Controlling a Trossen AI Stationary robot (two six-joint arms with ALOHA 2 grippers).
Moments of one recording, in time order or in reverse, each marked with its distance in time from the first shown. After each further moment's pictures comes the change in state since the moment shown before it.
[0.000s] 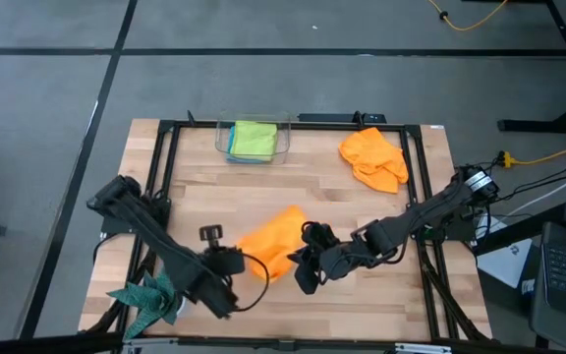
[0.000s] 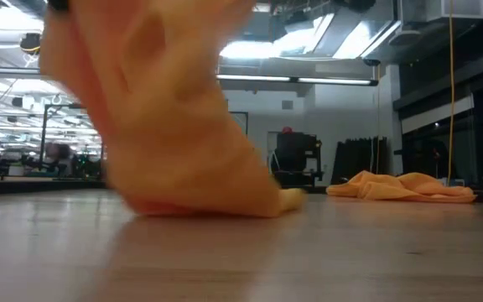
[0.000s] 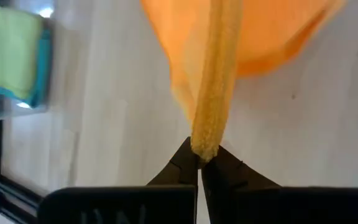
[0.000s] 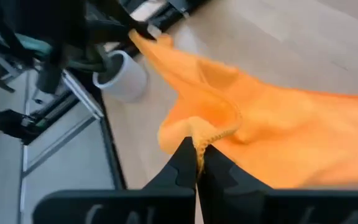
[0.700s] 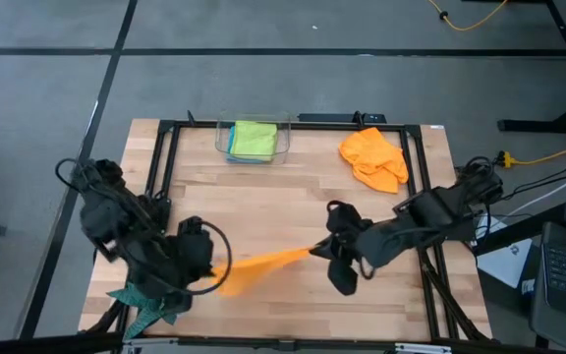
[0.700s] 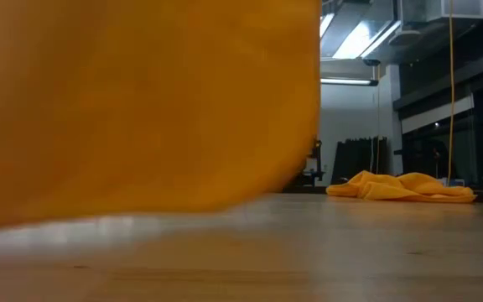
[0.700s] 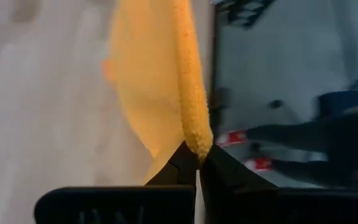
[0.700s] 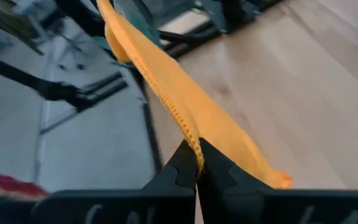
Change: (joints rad) left arm -0.064 -0.175 0.477 0.046 0.148 0.053; right arm 0.042 -0.001 0.638 -0.639 -0.084 -0.132
